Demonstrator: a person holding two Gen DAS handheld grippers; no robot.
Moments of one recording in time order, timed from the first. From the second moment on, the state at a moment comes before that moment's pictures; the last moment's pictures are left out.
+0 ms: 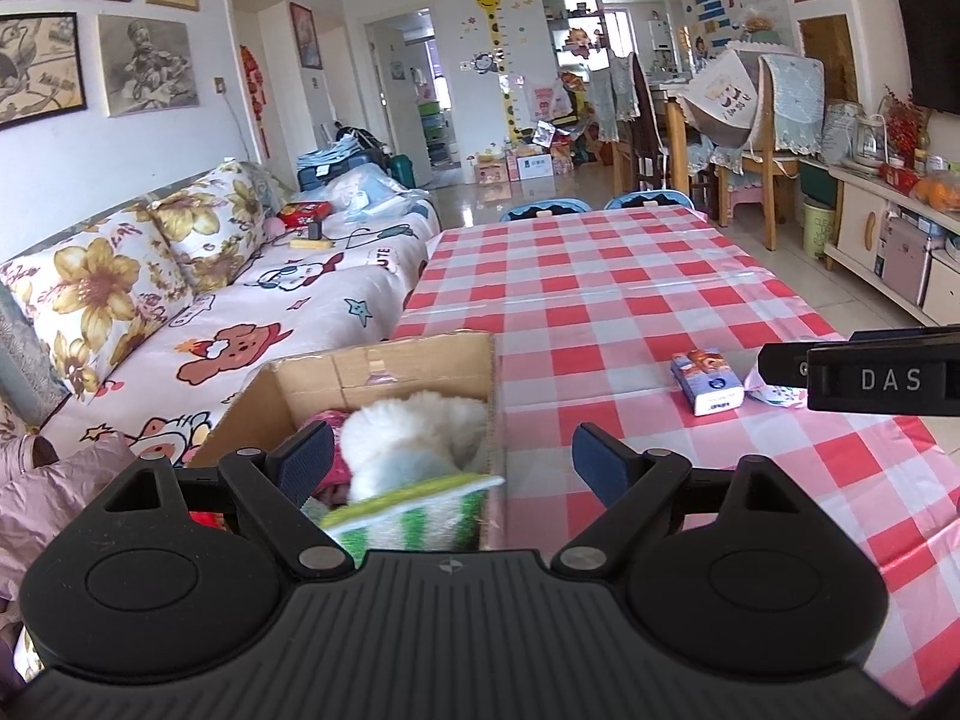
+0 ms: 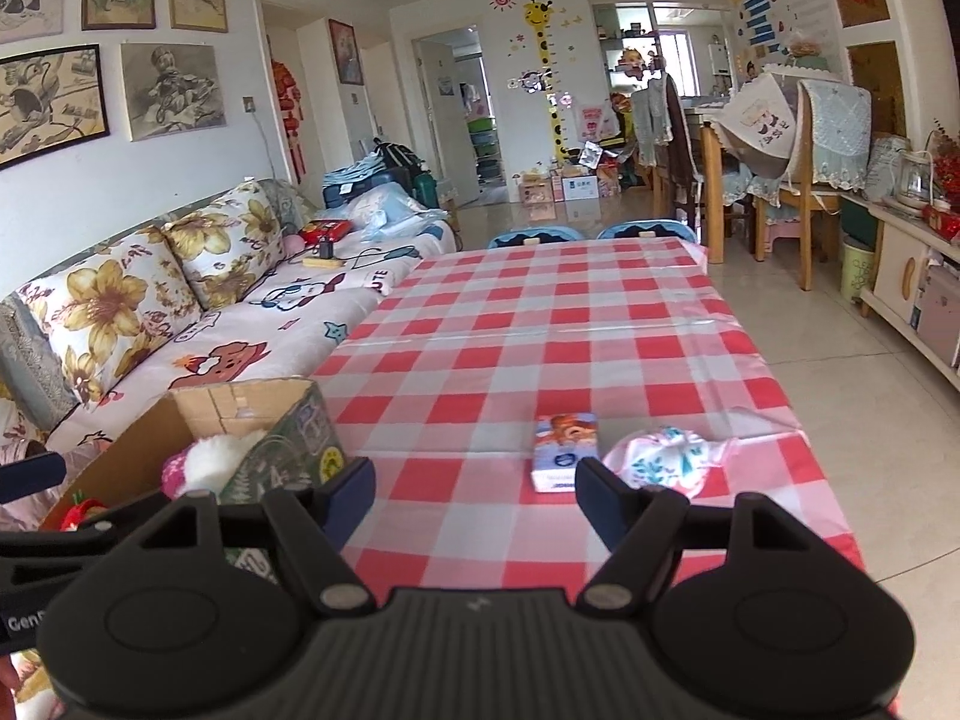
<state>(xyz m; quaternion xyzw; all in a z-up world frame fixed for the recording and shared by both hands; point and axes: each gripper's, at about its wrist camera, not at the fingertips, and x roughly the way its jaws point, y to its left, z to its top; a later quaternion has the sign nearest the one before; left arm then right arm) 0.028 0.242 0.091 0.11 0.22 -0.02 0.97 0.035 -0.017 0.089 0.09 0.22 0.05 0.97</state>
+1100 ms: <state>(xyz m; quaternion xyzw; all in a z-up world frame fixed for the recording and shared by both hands) 0.059 0.177 0.062 0.14 0.22 -0.14 0.96 0.085 -0.142 0.015 0.16 0.26 -0.03 0.95</state>
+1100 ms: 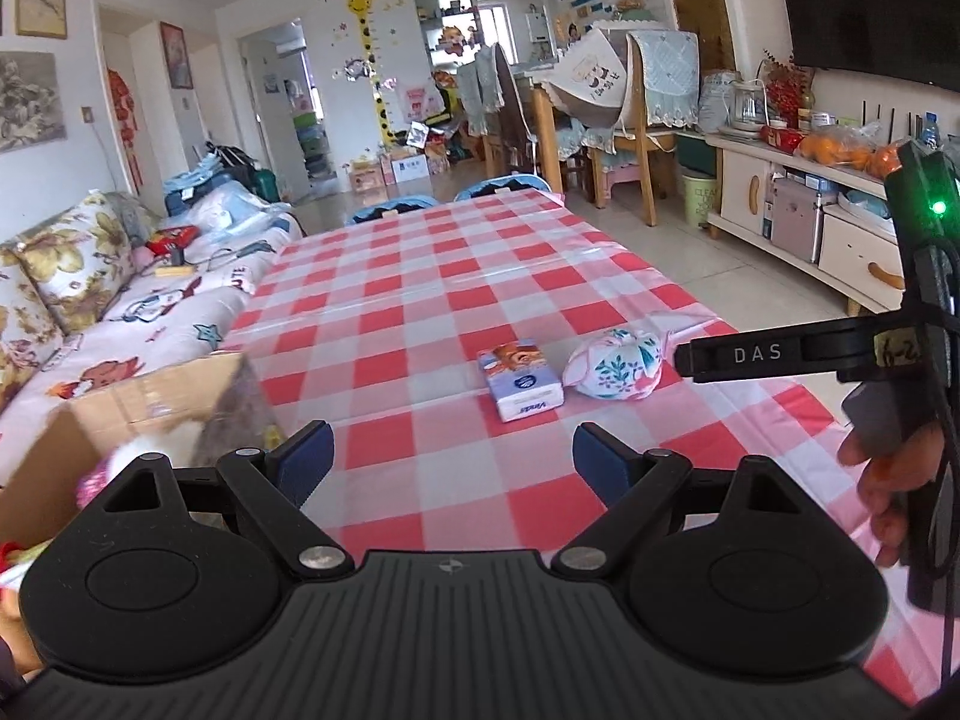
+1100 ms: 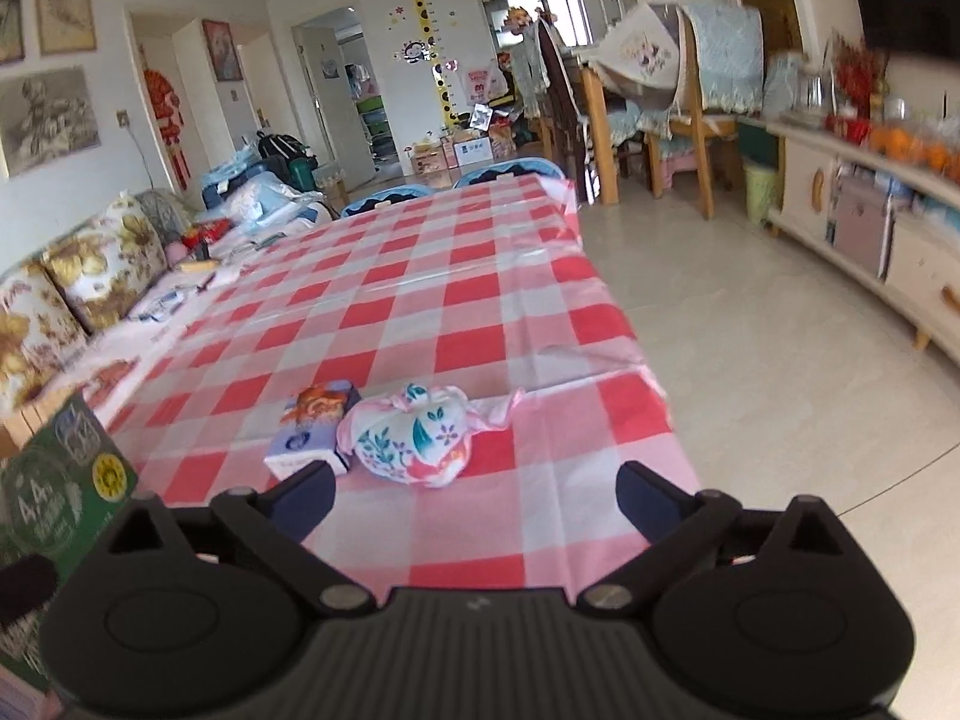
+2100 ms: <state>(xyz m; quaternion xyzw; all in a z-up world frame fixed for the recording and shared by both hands) 0.220 0.084 0.005 0.03 0.33 -0.17 0.93 0.154 -0.134 -0.014 0.10 0.25 0.05 0.96</state>
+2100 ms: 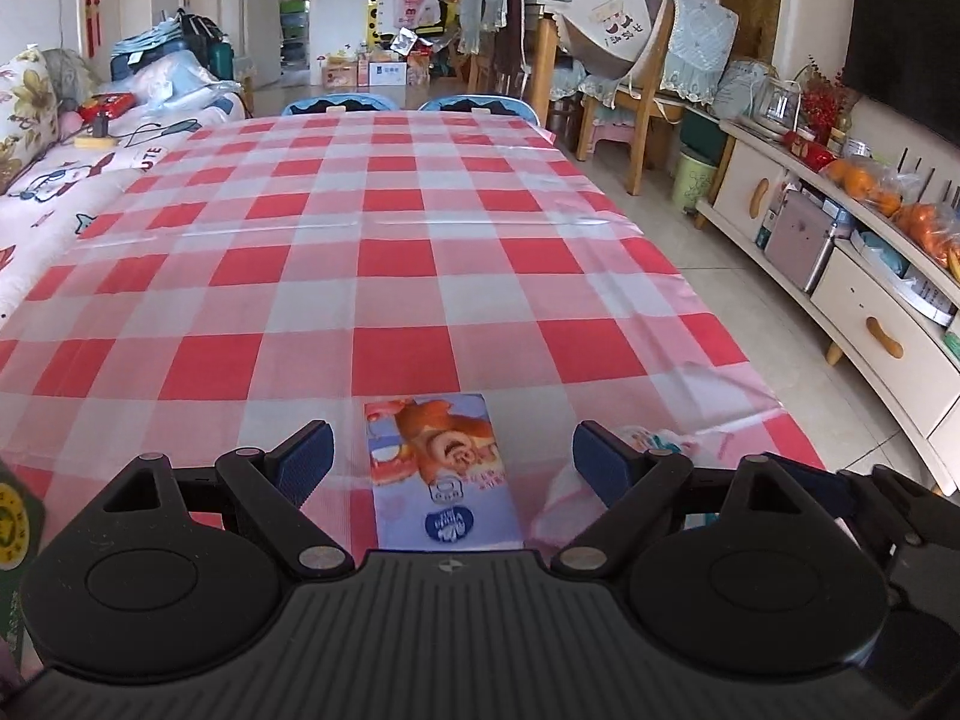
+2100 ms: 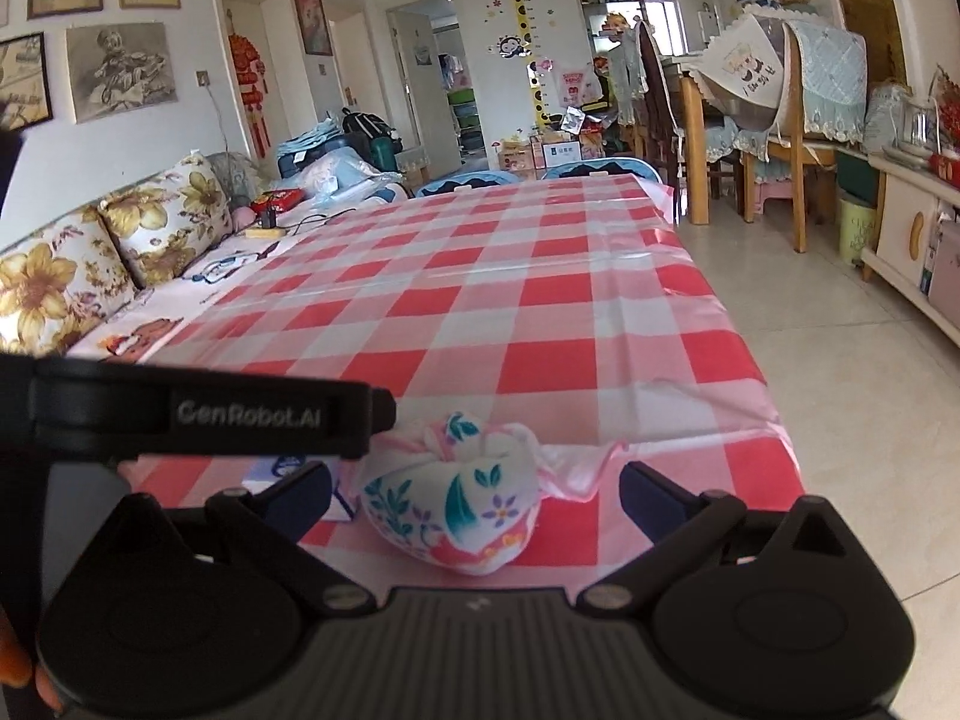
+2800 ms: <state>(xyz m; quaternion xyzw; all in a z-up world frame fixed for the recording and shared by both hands) 0.233 0.097 -0.022 0.06 0.35 -0.12 0.93 0.171 -0.107 -0.019 0.04 0.29 0.06 0.96</state>
